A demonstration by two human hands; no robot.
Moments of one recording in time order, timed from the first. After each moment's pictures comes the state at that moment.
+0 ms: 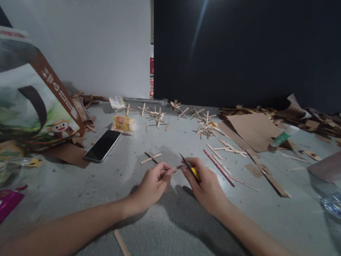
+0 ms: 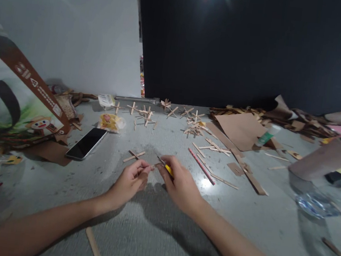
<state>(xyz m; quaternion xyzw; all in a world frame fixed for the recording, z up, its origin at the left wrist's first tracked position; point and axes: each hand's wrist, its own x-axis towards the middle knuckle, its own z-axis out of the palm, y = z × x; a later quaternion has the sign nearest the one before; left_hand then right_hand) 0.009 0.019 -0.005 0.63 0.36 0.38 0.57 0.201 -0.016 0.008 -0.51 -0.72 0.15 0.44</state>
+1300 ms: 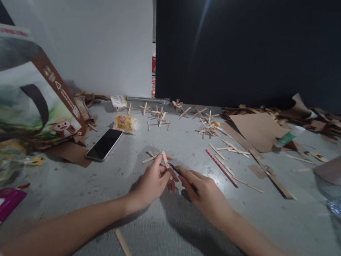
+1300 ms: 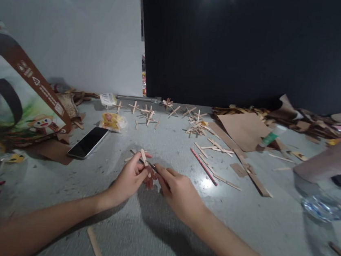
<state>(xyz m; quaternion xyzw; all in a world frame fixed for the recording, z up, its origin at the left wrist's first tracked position) 0.010 0.023 0.003 0.59 0.35 0.41 0.60 0.198 -0.029 -0.001 -0.50 -0.78 0.16 0.35</state>
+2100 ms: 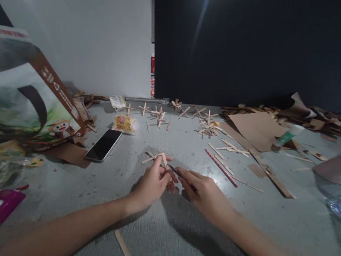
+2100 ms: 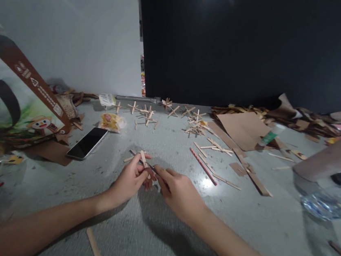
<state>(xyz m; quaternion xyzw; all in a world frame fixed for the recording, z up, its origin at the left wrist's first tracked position) 0.009 0.023 -0.003 0.62 0.37 0.39 0.57 0.199 -0.029 0.006 -0.50 -0.78 0.16 0.32</state>
